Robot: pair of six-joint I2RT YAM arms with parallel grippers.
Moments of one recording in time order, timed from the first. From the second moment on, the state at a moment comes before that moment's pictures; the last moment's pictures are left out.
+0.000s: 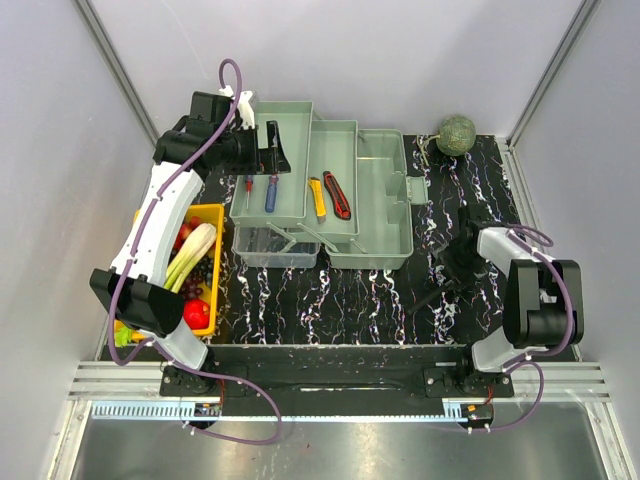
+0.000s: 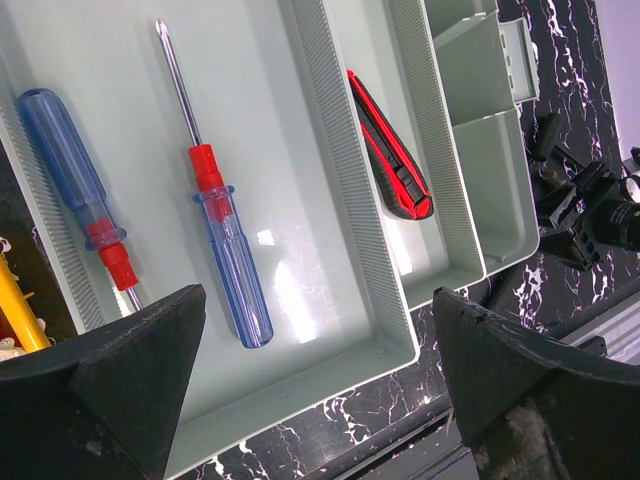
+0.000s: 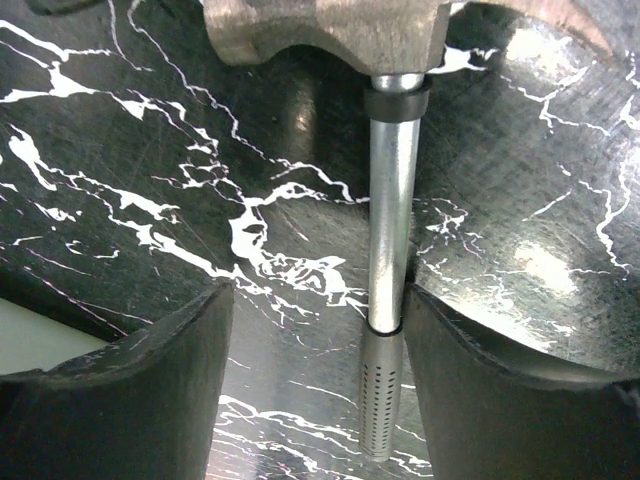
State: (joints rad) left arm -0.27 1.64 1.89 -0.97 0.32 -0.26; right arm -0.01 1.56 0.85 -0.65 0.05 1.02
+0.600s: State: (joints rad) left arm -0.27 1.64 1.89 -0.97 0.32 -0.26; right arm -0.01 1.50 0.79 -0.70 0.05 0.98
